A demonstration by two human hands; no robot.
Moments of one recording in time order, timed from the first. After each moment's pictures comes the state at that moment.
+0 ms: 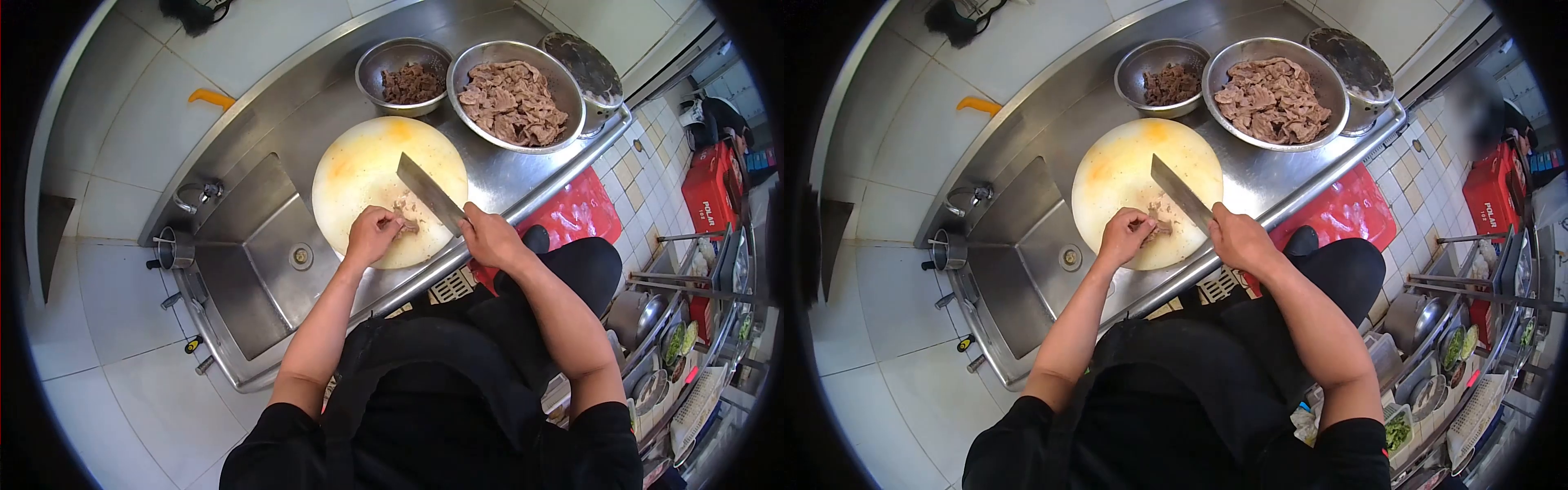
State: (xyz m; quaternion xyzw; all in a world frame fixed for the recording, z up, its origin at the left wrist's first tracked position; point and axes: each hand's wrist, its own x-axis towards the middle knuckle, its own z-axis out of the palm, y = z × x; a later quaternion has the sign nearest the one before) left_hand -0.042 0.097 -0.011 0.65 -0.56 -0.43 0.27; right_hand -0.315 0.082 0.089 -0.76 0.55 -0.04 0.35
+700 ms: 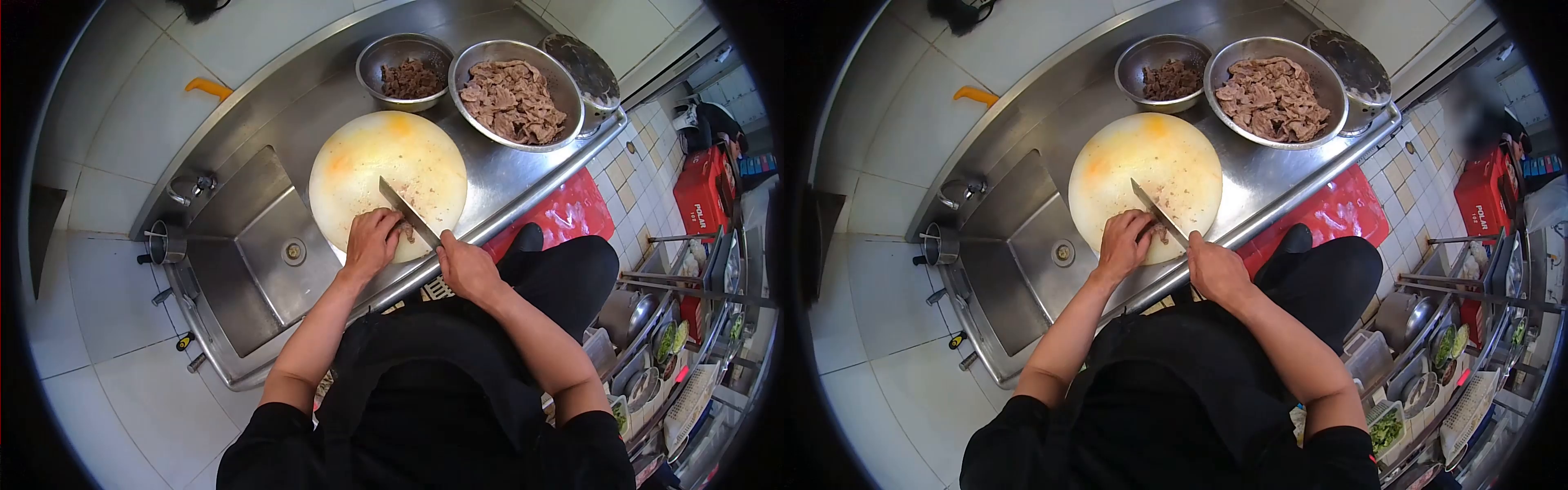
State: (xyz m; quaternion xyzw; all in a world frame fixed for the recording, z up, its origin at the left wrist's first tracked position) left_hand -0.051 0.127 0.004 0.56 -0.74 -0.17 0.32; right_hand -0.276 0.139 0.081 -0.76 0.55 -0.02 0.33
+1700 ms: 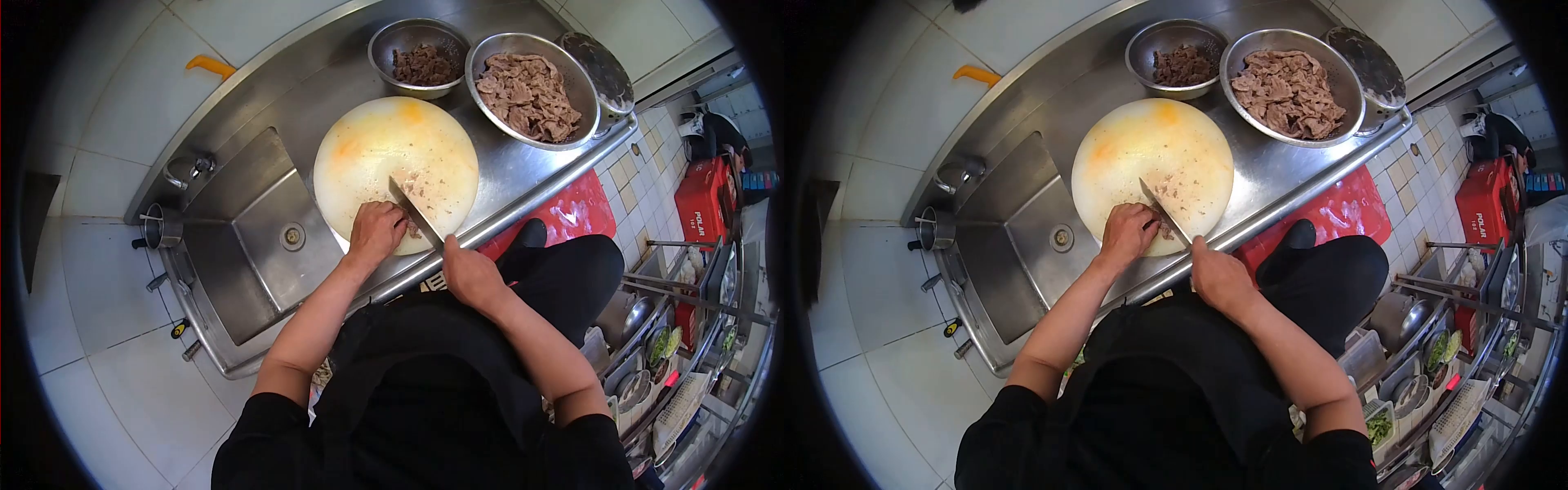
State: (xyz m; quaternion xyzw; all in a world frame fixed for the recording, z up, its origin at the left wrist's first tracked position) left_hand -0.041 0.120 -0.006 0.57 -0.77 -0.17 0.23; right_hand -0.271 0.157 0.068 -0.79 0.53 0.02 0.31
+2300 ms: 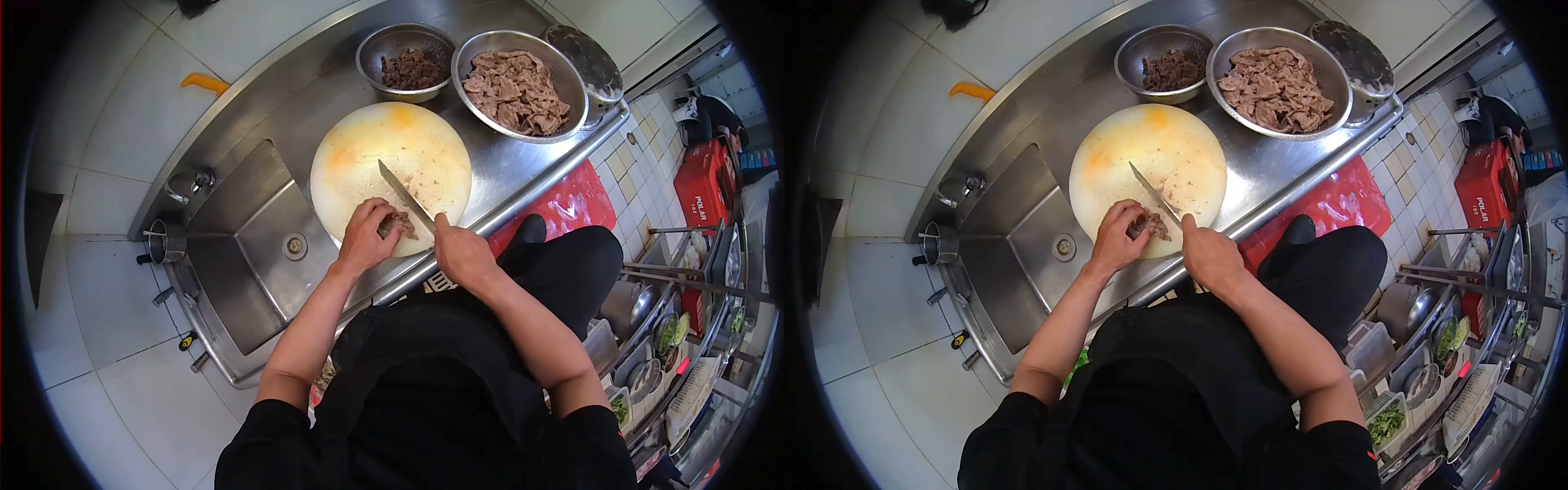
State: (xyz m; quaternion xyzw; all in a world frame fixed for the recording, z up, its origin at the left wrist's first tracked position) left_hand -0.033 0.128 0.011 0.57 -0.70 -0.26 0.35; right_hand -0.250 0.128 0.082 -0.77 0.56 0.02 0.30
